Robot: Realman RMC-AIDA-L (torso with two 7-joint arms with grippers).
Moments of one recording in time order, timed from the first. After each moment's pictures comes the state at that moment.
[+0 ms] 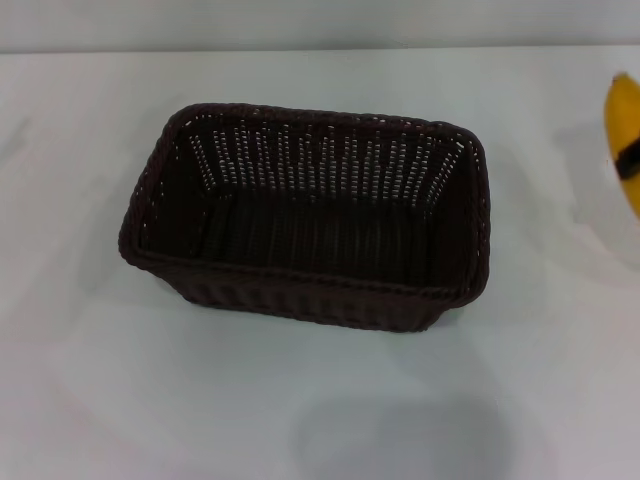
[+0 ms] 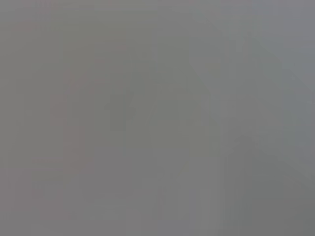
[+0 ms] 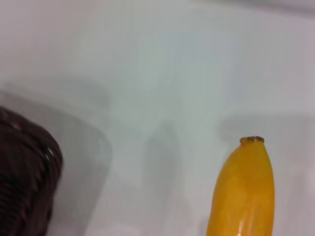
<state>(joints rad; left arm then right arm) -0.36 -1.86 0.43 0.88 1.52 1.39 -1.49 0.69 2.00 1.99 1.51 -2.78 1.74 -0.16</state>
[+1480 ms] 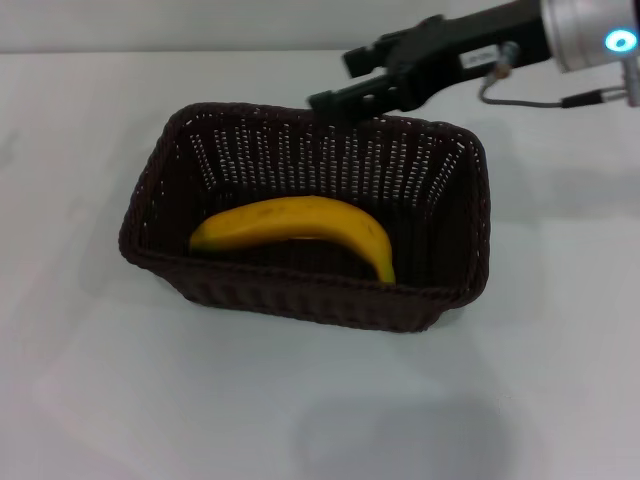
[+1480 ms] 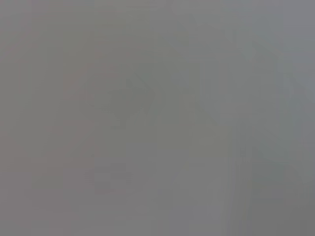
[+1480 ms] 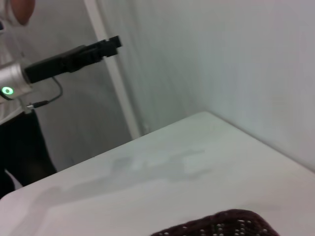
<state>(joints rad) -0.31 -1.92 0.40 0.93 1.50 1.39 -1.49 0.71 2.01 1.88 1.27 -1.89 1.38 -0.87</state>
